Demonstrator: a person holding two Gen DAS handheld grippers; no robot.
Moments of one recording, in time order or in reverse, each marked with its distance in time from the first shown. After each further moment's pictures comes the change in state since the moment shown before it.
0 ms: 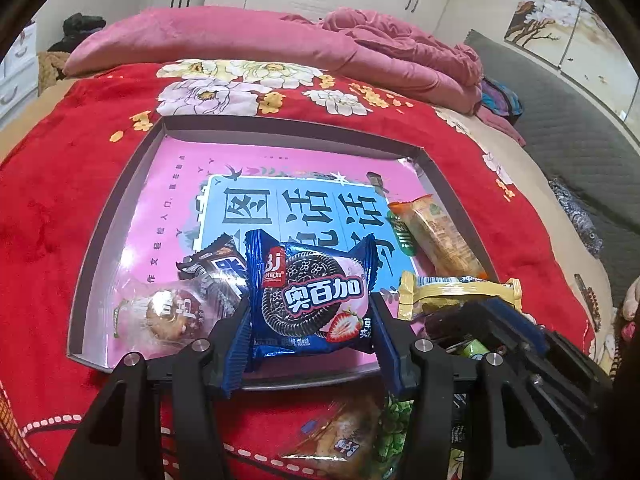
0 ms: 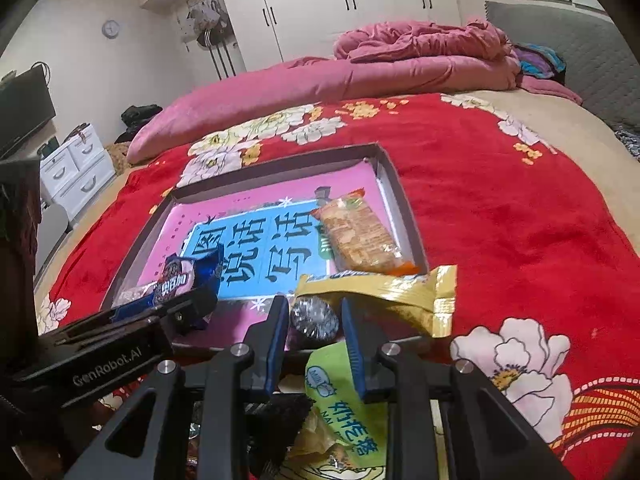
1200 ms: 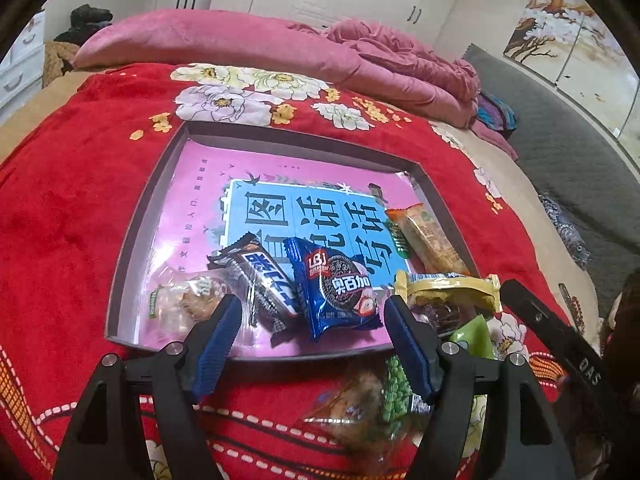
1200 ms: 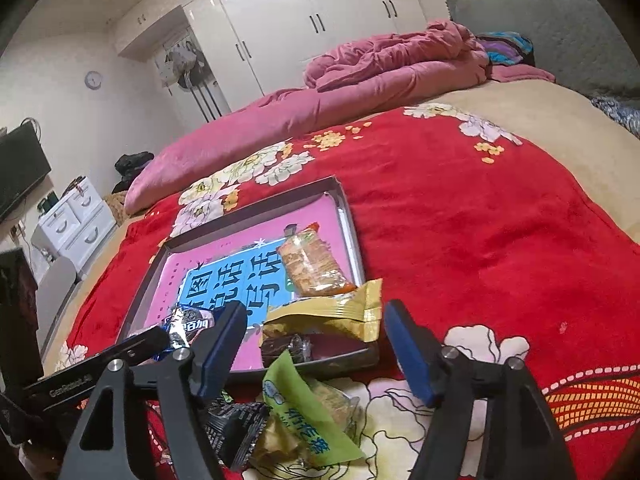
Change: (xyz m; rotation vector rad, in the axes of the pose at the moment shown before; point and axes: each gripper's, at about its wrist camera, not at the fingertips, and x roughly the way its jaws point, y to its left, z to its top) left arm -0.033 0.018 -0.006 -0.041 -0.022 -0.042; right arm -0.027 -0.049 0.005 0.153 -0.084 0.030
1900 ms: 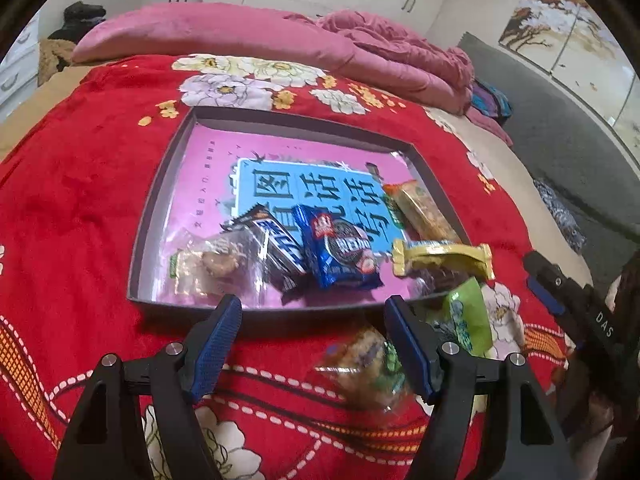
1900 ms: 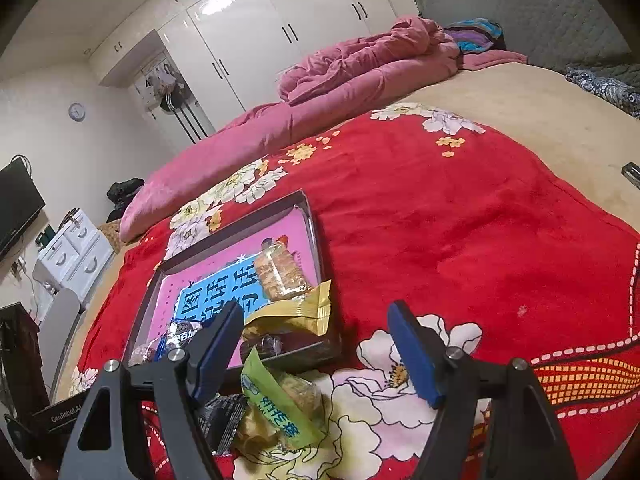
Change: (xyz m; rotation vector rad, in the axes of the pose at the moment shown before) left arm -0.019 0.003 -0.017 0.023 0.052 -0.014; right arm -0.028 -0.025 0.000 0.082 -0.035 -0.003
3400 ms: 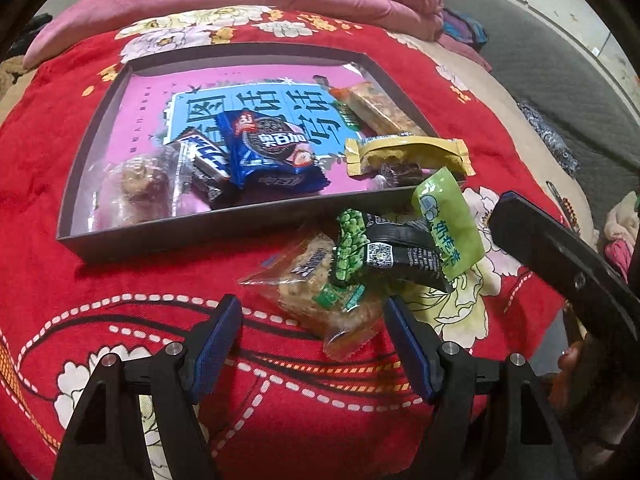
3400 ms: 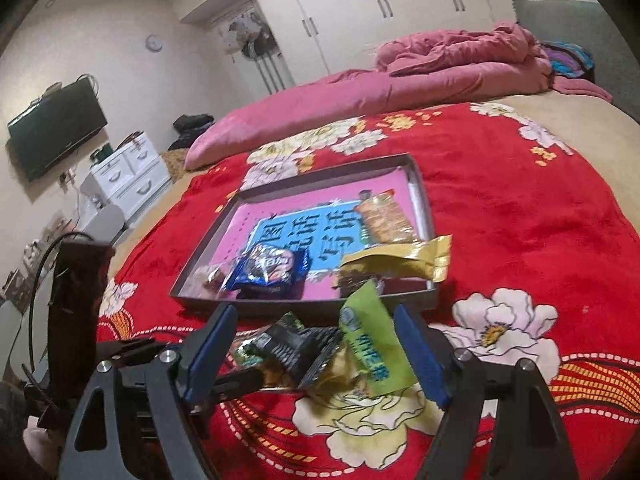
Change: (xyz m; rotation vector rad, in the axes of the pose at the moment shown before) left arm 0.025 -0.038 -0.036 0.153 0.210 -0.020; right arm -0.008 0.060 -0.033 -0.258 0.141 0.199
